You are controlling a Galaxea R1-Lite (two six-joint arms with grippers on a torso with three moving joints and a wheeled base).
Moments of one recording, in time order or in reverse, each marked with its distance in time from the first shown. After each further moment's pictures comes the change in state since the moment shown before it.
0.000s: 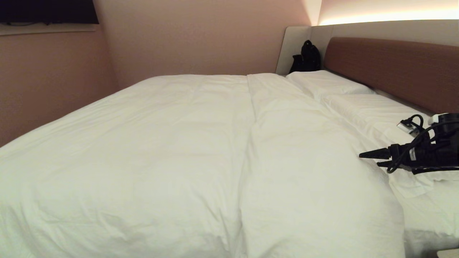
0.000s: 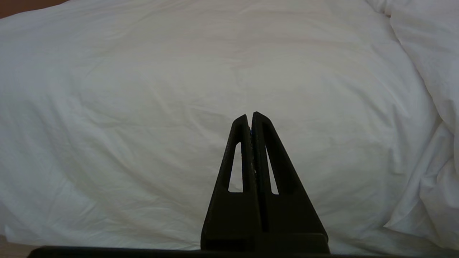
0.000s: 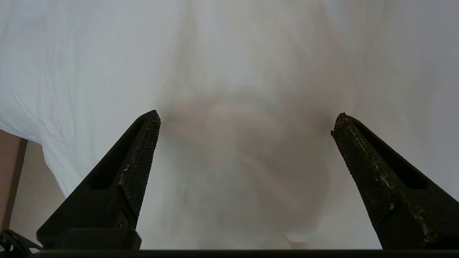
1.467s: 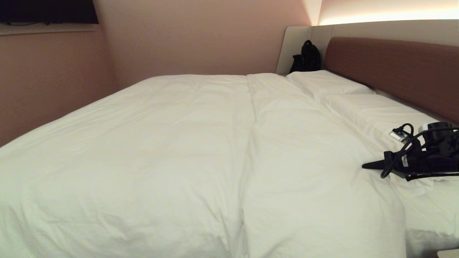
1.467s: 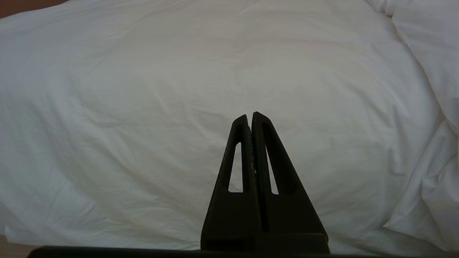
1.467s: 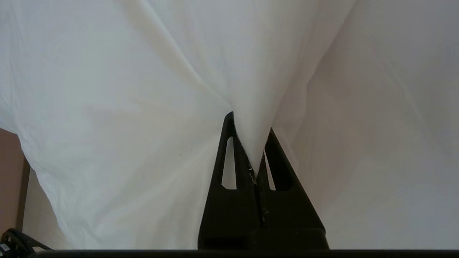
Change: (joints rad) left arm 0.000 0.000 0.000 0.000 0.000 0.000; right arm -0.001 0.068 -0.007 -0.001 -0.015 0.006
